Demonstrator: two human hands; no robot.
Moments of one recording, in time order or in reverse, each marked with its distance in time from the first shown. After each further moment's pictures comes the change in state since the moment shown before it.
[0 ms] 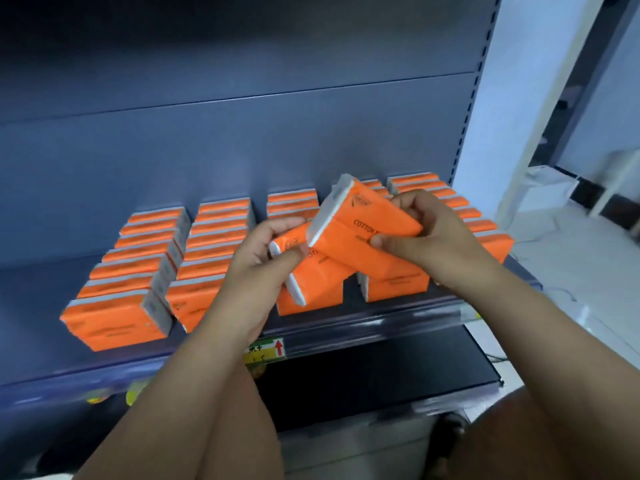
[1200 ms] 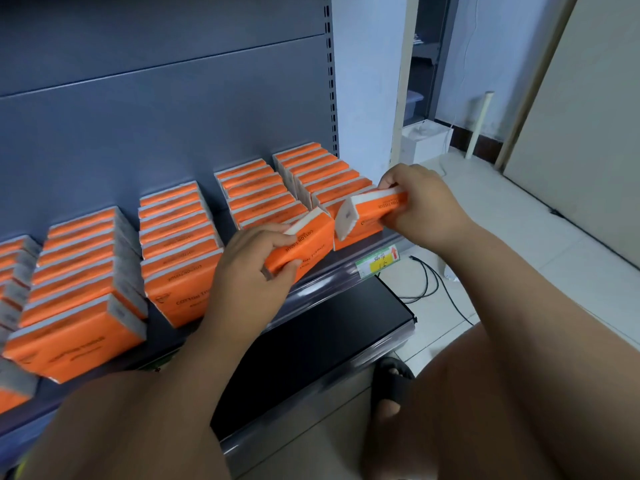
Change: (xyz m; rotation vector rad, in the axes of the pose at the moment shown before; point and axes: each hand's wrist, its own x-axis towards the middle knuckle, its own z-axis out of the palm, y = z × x) left_hand -0.006 -0.052 0.100 0.785 -0.224 0.574; right_hand -0.046 0.066 -0.142 -0.851 0.314 0.009
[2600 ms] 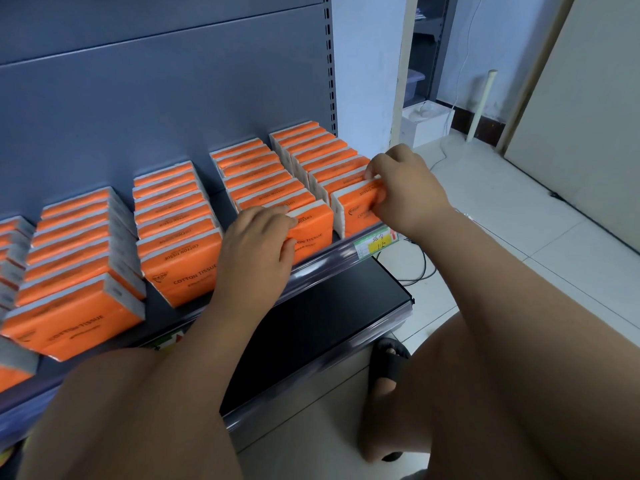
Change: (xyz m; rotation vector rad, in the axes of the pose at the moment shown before) left_hand 0.003 -0.010 0.017 0.401 -0.143 0.048; right_hand -0.001 -0.013 0.022 -0.284 -0.034 0.026
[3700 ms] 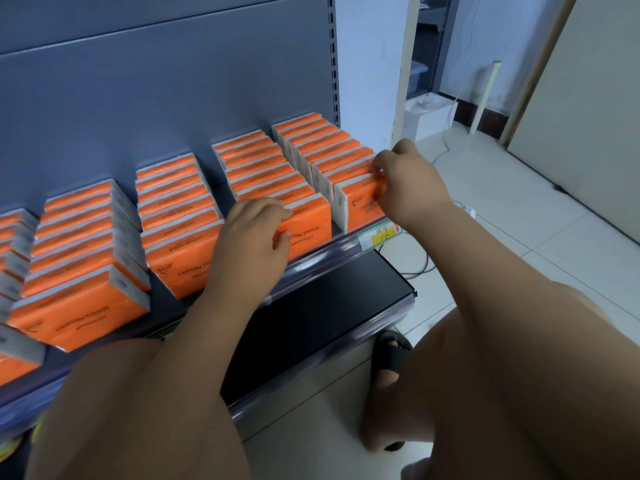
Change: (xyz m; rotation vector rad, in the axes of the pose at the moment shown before) left_hand -0.001 -0.008 -0.009 -0.086 -0.005 -0.053; right_hand -0.001 -0.012 0.000 -0.055 -0.074 0.117
